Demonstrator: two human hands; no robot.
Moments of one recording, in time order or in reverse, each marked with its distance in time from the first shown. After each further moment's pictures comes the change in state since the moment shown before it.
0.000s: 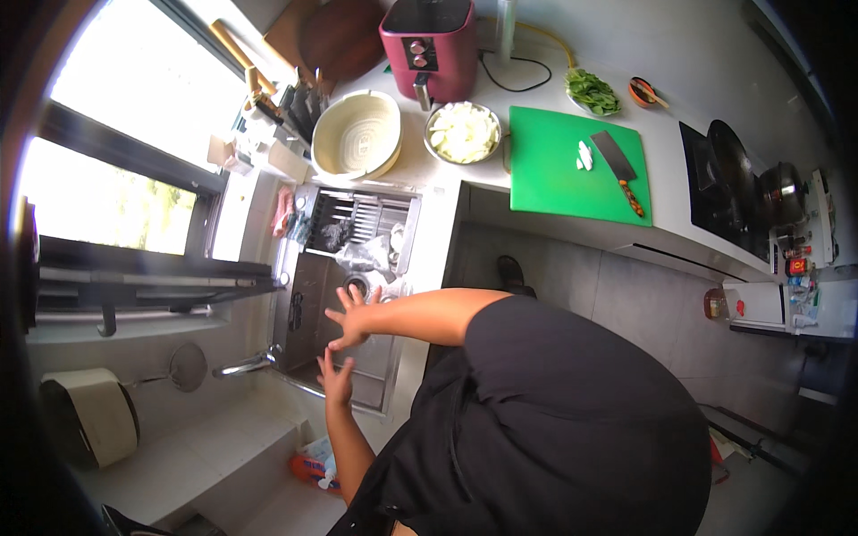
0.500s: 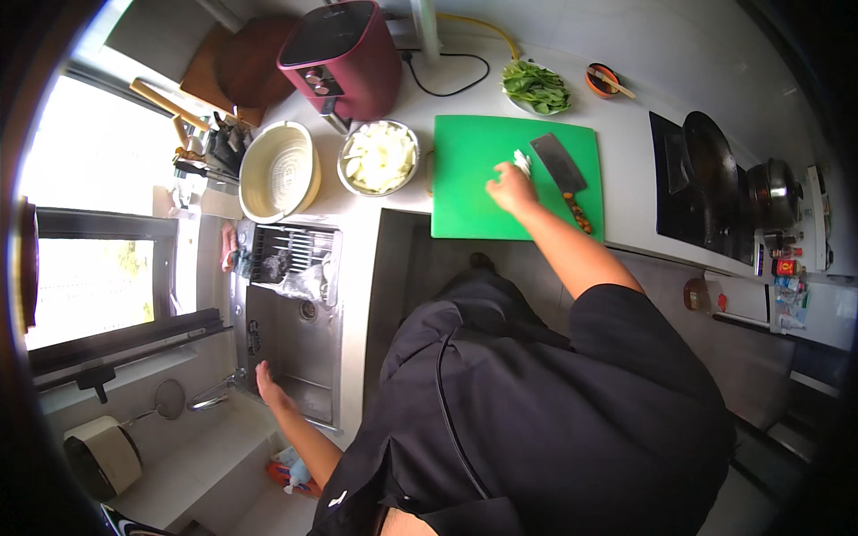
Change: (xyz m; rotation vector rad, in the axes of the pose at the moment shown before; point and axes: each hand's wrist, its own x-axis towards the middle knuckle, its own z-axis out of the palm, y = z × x) left_hand -0.001 0.068 0.034 -0.552 0.299 0.158; right_hand -0.192 0.548 -0.111 0.489 0.956 0.538
